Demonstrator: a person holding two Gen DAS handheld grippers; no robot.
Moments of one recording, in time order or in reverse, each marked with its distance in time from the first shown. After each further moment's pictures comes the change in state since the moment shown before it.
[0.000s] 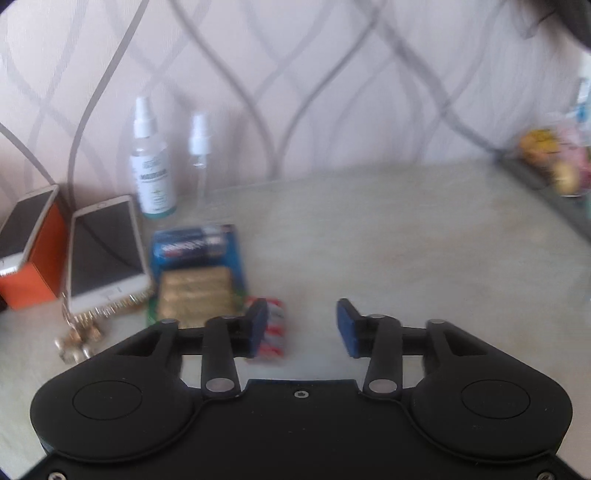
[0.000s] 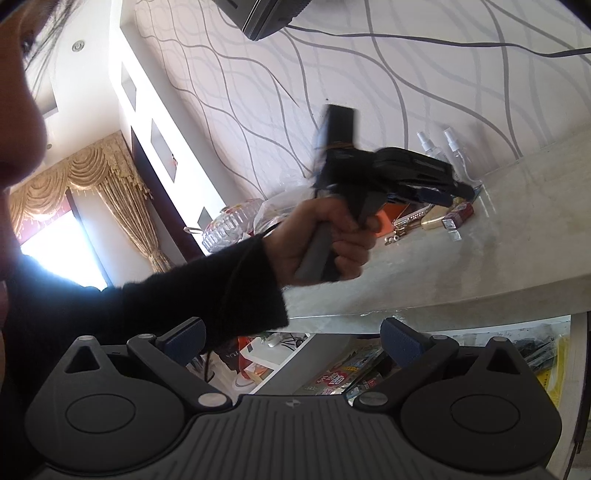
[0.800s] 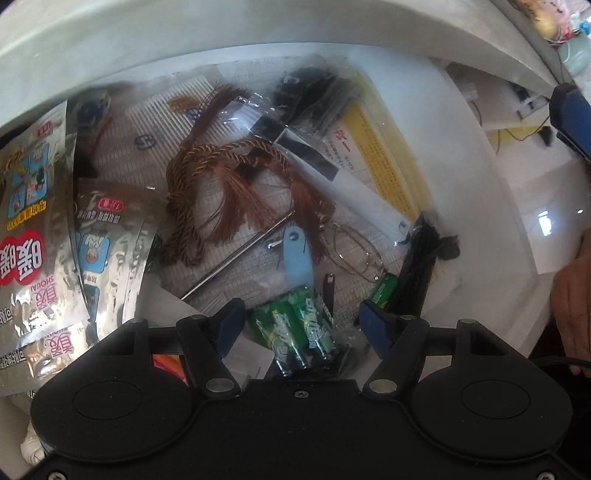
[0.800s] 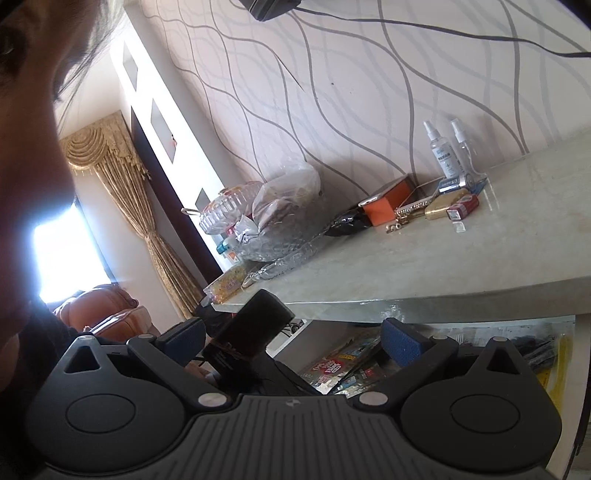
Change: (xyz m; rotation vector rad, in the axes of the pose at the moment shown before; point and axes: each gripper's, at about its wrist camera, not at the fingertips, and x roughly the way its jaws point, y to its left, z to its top) left arm -0.007 -0.020 -0.192 -0.165 0.646 -0.147; right arm 0.008 0.003 -0.002 -0.023 0.050 -0.021
